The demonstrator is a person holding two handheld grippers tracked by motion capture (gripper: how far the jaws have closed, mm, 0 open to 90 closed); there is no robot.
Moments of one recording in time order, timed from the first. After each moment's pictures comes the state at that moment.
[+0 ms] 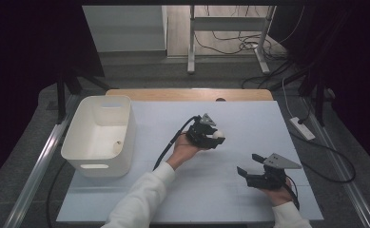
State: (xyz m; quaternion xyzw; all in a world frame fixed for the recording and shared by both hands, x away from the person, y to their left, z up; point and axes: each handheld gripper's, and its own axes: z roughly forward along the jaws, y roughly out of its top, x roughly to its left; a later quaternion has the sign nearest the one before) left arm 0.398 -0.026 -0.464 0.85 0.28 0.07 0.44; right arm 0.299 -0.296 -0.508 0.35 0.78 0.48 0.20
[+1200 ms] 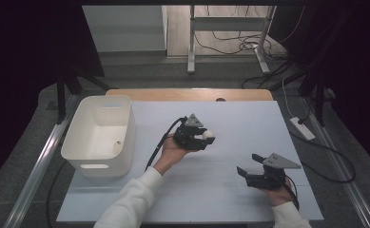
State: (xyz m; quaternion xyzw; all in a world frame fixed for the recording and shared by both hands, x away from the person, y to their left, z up) left arm 0.378 0.011 -0.454 0.84 0.30 0.09 0.45; right arm 0.300 -0.295 -0.509 0.35 0.78 0.48 0.20
